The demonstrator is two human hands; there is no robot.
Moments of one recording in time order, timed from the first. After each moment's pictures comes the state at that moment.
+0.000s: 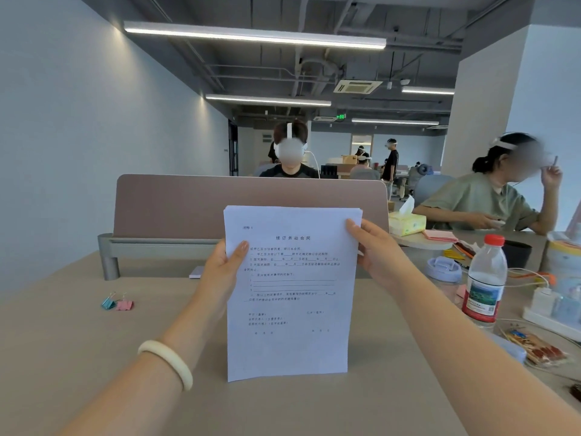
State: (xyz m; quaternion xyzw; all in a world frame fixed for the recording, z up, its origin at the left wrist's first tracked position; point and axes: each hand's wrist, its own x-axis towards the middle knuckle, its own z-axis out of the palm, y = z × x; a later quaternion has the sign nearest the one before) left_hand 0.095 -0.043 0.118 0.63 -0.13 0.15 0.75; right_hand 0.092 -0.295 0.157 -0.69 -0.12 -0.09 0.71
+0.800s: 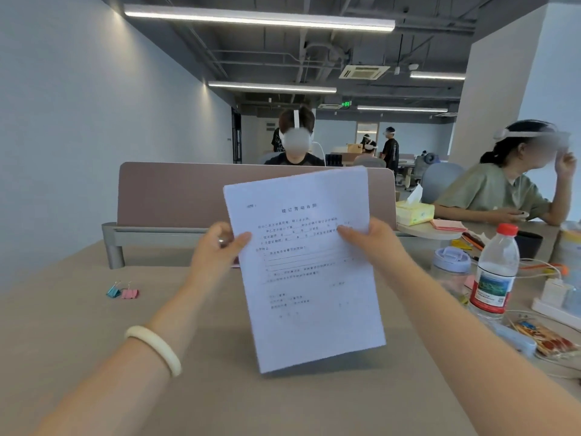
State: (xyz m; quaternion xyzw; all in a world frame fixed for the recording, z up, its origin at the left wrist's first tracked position) left_hand 0.096 -0.028 0.127 0.70 -0.09 0.22 0.68; right_hand 0.092 -0.279 0.154 -0.76 -0.07 -0.16 0.62
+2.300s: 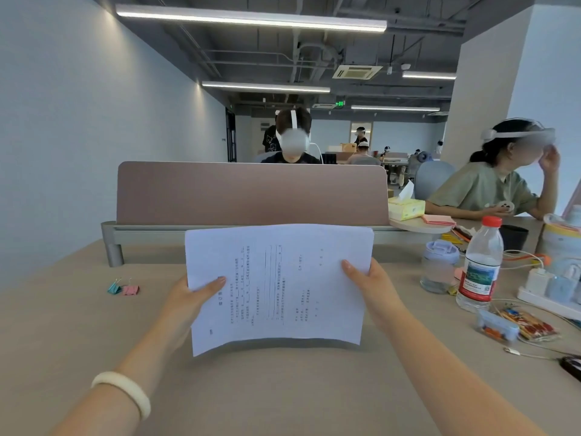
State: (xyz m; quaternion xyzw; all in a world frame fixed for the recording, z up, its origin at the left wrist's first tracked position) left_hand 0.078 0.022 0.056 0.67 -0.07 0.08 0.73; right_hand 0.079 -0.288 0.067 -0.68 -0.05 -0.12 0.72
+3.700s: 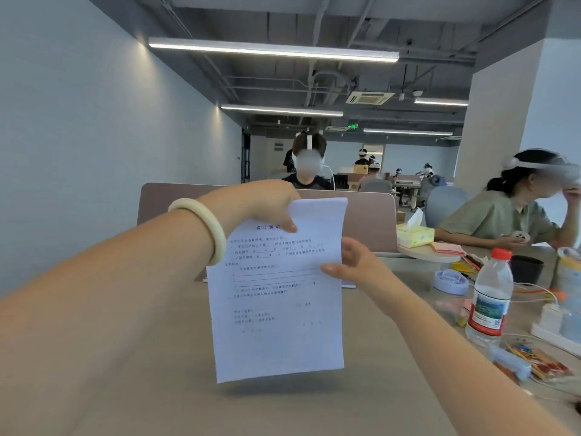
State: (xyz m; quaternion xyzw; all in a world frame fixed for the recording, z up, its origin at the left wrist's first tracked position) left_hand 0.064 -0.071 0.281 0.97 -0.23 0.10 0.06; right_hand 0.069 -0.269 0.153 -0.77 -0.16 -0.06 0.62
